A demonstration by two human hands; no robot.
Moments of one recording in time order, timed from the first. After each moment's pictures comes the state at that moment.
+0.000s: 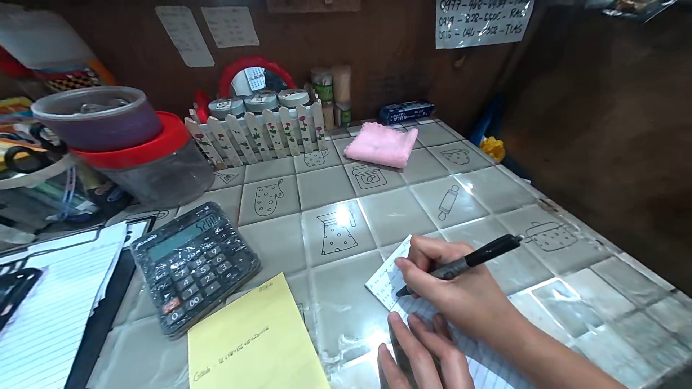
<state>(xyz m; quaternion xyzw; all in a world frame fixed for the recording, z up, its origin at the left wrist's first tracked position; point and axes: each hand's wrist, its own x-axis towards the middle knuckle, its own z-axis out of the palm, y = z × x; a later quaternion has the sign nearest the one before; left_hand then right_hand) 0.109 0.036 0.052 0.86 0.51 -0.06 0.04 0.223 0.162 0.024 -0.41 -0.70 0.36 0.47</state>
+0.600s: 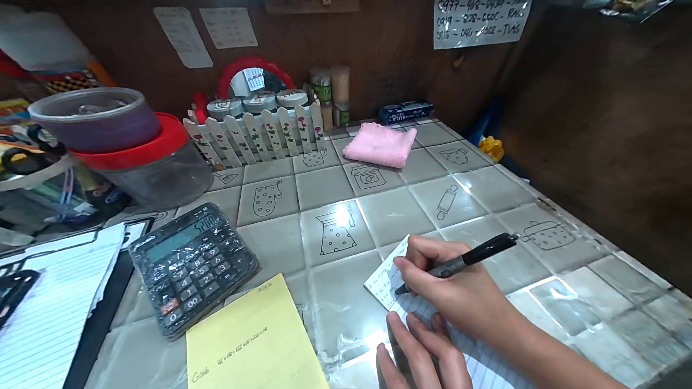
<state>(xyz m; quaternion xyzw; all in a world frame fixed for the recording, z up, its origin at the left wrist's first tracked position) 0.109 0.036 0.051 0.86 0.51 -0.06 0.03 0.224 0.163 0.025 -0.41 -0.71 0.35 0.46</state>
